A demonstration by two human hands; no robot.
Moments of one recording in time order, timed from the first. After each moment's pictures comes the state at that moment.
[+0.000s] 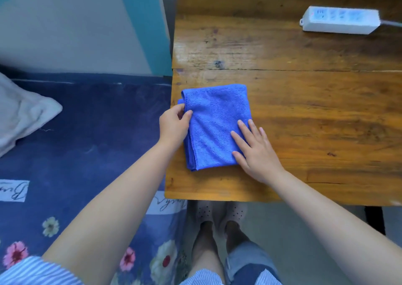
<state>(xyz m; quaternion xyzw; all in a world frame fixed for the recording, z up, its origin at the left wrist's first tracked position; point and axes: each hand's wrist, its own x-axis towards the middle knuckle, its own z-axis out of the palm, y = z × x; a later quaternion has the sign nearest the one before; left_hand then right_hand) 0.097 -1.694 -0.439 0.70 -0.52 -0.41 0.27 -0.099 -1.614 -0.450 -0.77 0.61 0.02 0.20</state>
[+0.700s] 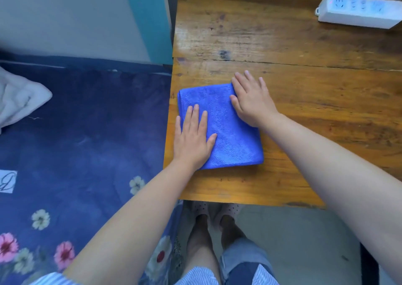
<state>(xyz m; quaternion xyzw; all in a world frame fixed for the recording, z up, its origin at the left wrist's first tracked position) 0.074 -1.657 -0.483 0.62 -0.76 -0.18 -0.05 -0.094 -1.733 -0.457 -0.76 0.63 0.05 0.16</state>
